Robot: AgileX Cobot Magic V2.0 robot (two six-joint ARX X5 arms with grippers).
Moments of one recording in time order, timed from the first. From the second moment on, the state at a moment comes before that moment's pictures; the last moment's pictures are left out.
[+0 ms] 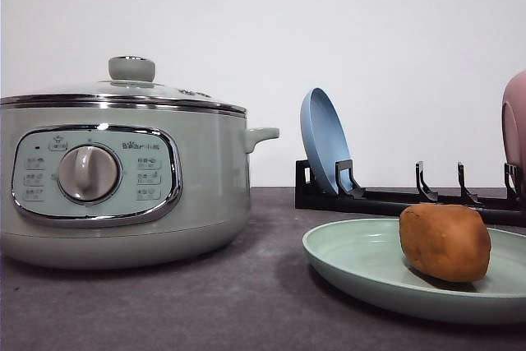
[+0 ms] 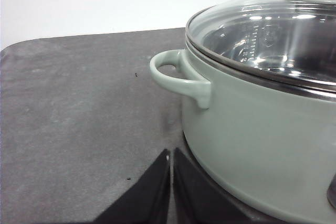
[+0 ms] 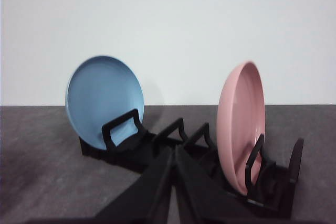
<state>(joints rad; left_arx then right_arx) 0.02 0.01 0.03 -0.17 0.11 0.08 -0.05 0.13 0.09 0.15 -0.18 0.10</state>
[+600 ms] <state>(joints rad) 0.02 0.01 0.03 -0.18 0.11 0.08 -0.05 0.01 0.02 -0.16 -0.18 0.10</state>
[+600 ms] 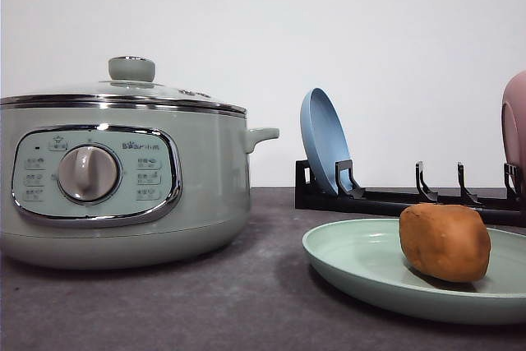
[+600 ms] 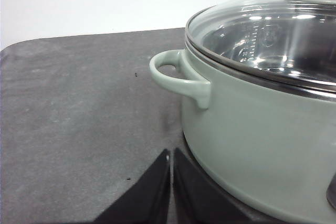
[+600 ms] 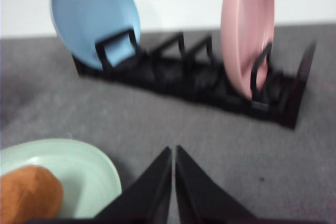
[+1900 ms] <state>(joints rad) 0.02 0.01 0.03 -0.18 0.11 0.08 -0.05 0.01 0.02 -0.16 -0.18 0.10</state>
